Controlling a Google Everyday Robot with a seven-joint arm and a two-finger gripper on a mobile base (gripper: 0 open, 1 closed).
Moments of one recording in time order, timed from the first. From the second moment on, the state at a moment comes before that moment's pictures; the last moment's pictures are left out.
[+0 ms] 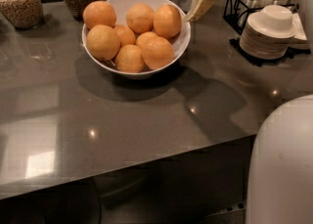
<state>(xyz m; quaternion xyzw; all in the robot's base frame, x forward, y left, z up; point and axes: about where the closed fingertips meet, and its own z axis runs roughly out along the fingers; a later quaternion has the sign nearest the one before) 0.714 -0.095 0.995 -0.79 0.50 -0.05 0.36</state>
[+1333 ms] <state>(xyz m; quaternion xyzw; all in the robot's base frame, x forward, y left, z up) 0.719 -0.063 0.964 -0.81 0.47 0.00 0.35</state>
